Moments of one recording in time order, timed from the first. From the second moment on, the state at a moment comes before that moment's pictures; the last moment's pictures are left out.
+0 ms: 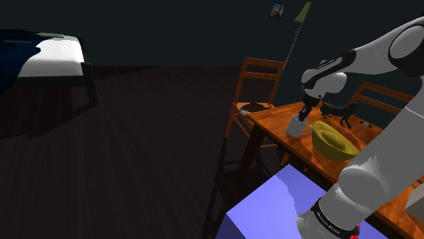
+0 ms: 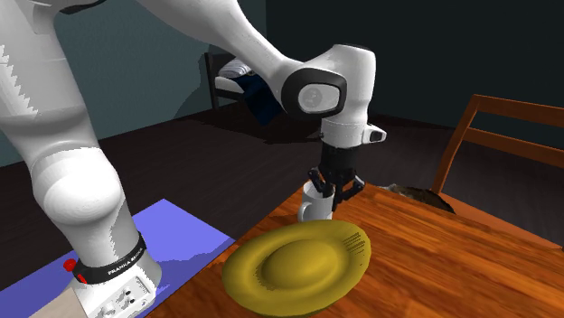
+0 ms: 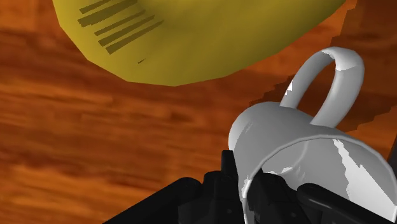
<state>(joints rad) -0.19 0.00 -0.64 -2.27 -0.04 2.24 -0.88</state>
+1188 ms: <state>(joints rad) -0.19 -0.13 -0.61 -2.13 -0.11 2.00 -0.83</state>
